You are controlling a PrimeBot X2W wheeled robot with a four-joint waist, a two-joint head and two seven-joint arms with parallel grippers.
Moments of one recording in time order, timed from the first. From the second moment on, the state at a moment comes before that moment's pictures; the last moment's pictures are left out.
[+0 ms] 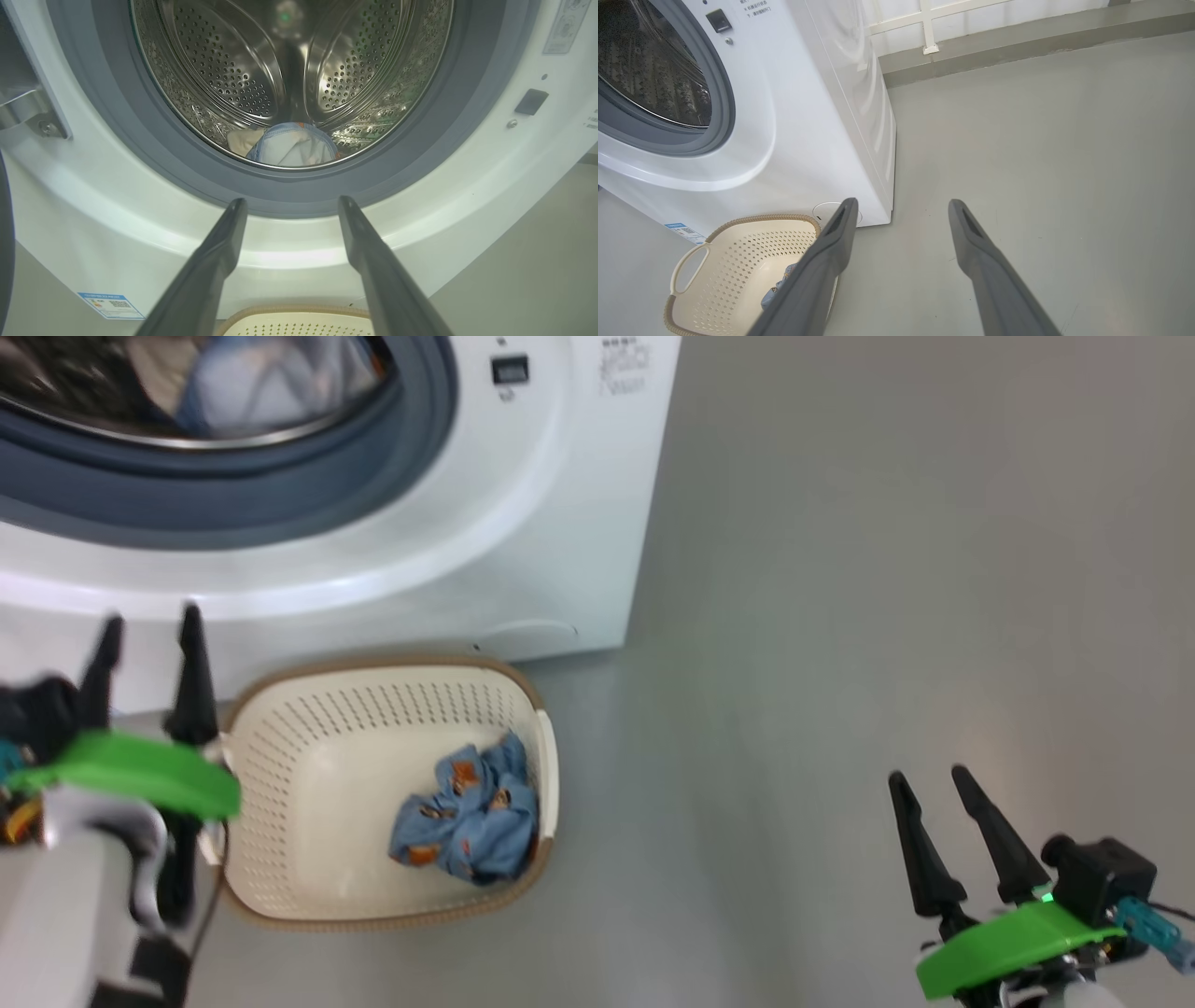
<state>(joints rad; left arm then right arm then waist) -0.57 0.24 -0.09 0.56 -0.45 -0.13 -0.26 -0.11 -0.12 0.05 0.21 0.37 0.13 -0.25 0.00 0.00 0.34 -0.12</state>
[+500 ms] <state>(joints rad) -0.25 0.19 -0.03 0.42 -0.42 -0.13 -0.26 0.02 -0.18 0.04 0.22 0.40 0.13 -0.25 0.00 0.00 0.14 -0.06</state>
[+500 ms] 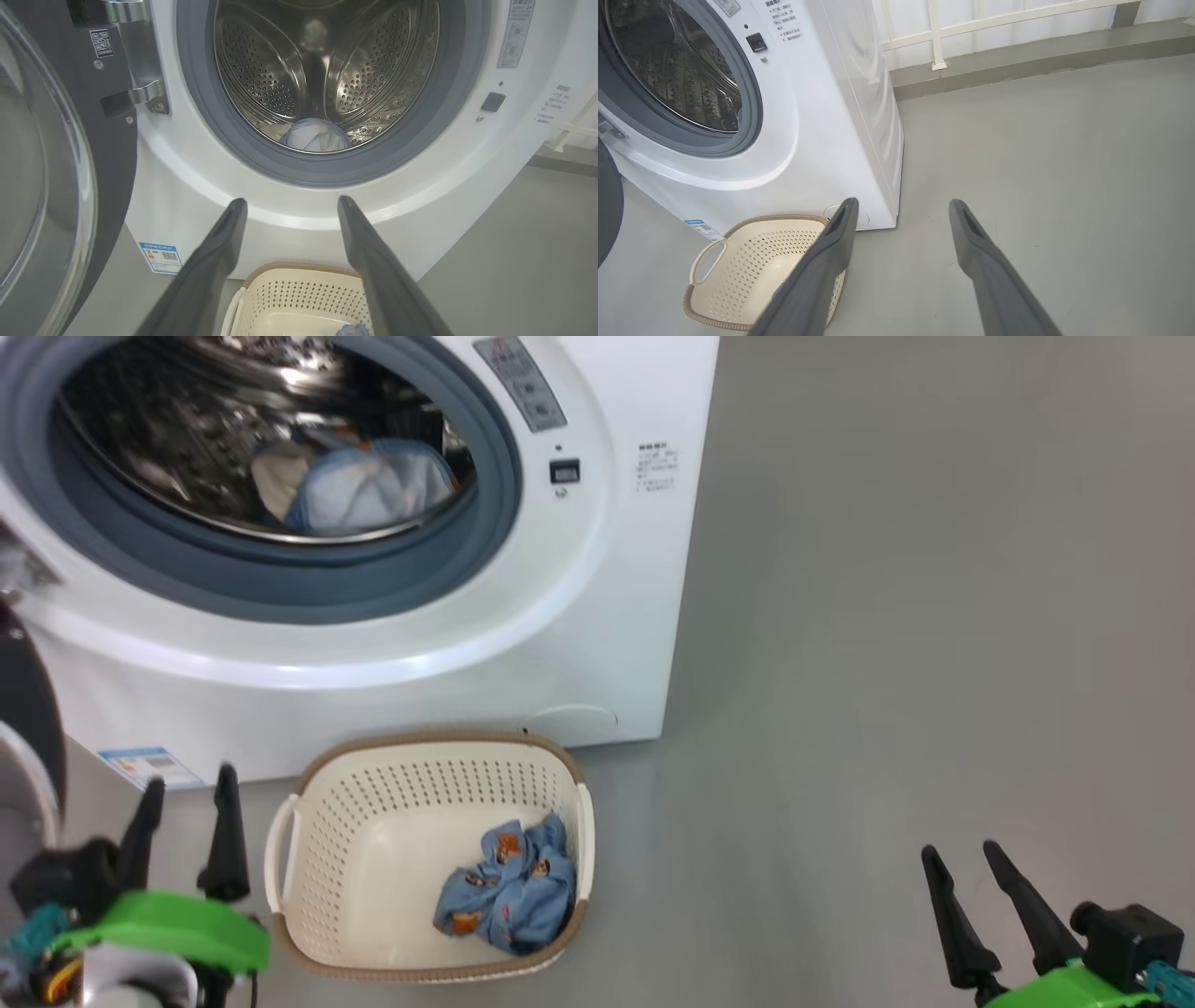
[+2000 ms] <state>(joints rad) 0.03 0.12 0.02 0.25 -0.37 -0.13 -0.26 0.03 -0.16 0.01 0.19 0.41 0.13 -0.25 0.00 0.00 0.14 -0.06</state>
